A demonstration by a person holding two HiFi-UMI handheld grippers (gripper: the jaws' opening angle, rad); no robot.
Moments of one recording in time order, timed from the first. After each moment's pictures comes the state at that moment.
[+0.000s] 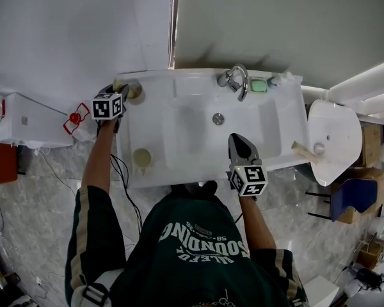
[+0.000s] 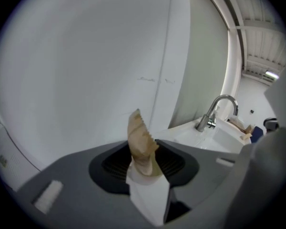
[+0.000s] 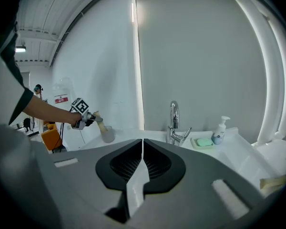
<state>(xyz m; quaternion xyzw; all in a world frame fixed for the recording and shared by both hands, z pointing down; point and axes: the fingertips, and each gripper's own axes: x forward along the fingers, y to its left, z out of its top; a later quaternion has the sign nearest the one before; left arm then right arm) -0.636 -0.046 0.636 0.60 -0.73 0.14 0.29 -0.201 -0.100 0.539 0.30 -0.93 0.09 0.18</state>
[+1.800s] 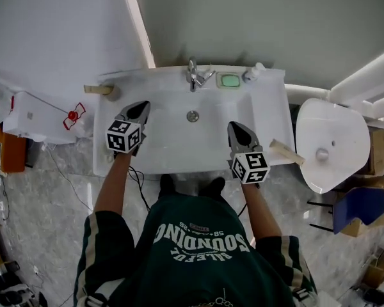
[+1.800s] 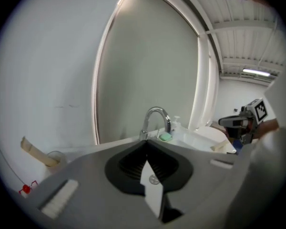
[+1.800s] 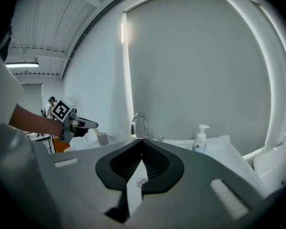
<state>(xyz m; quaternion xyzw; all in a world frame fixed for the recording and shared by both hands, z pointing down) -0.333 -0.094 0.543 0.67 -0.71 0.11 0.20 -0.060 -0.198 0.510 0.24 -0.96 0.10 0.12</state>
